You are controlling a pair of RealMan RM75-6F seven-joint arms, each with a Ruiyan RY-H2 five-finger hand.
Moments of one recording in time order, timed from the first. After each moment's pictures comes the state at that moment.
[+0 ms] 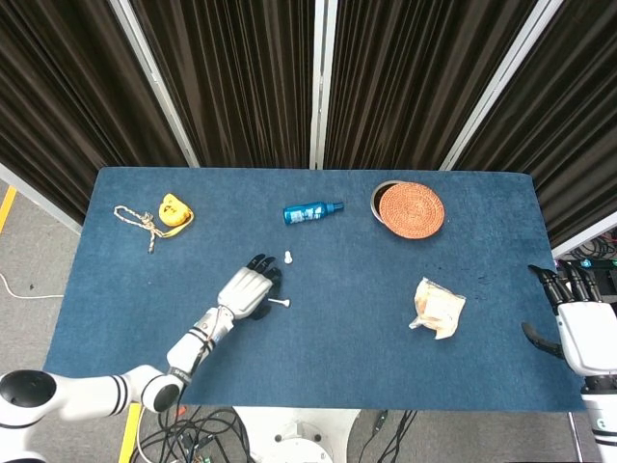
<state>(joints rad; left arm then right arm) -0.84 -1.72 -0.10 -1.33 1.14 0.88 0.34 0.12 -0.95 0.09 -1.77 -1.52 1.47 -0.06</state>
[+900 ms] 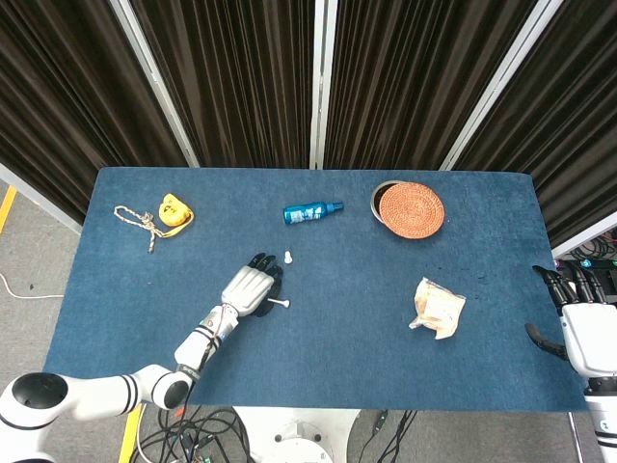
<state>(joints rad) -0.84 -1.77 -0.13 -1.28 1.11 0.86 0.33 0.11 -0.95 0.09 -1.77 -1.51 1.47 -0.07</state>
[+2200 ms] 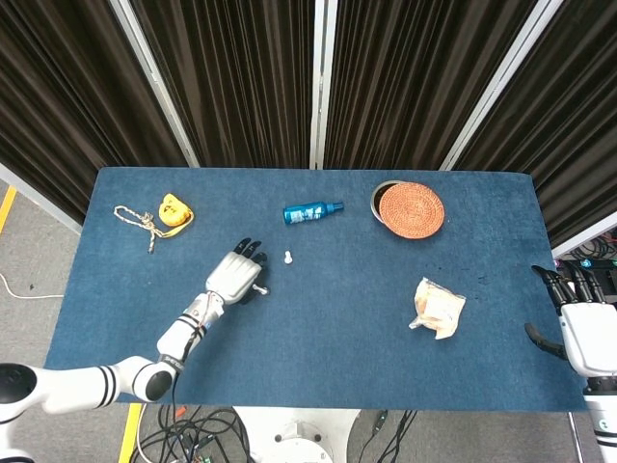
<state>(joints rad) -0.87 -1.61 -0.14 -1.42 1.02 0.86 0.51 0.11 -0.95 0.09 -1.77 -1.51 1.47 -0.06</state>
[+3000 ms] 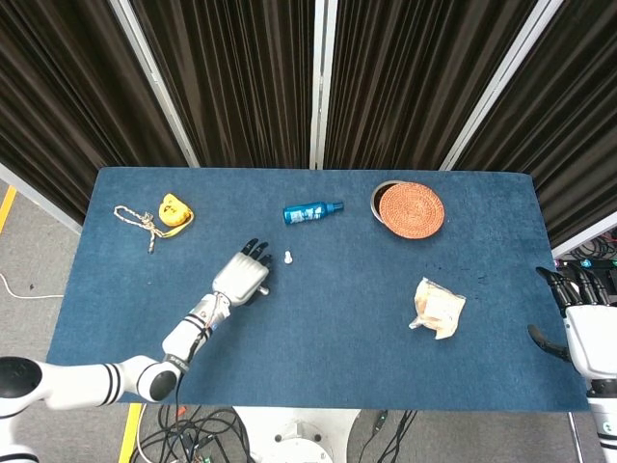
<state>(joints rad) -0.92 -1.61 -0.12 -1.46 0.97 0.87 0.62 0.10 -0.95 0.09 -1.76 -1.51 1.48 -0.05</state>
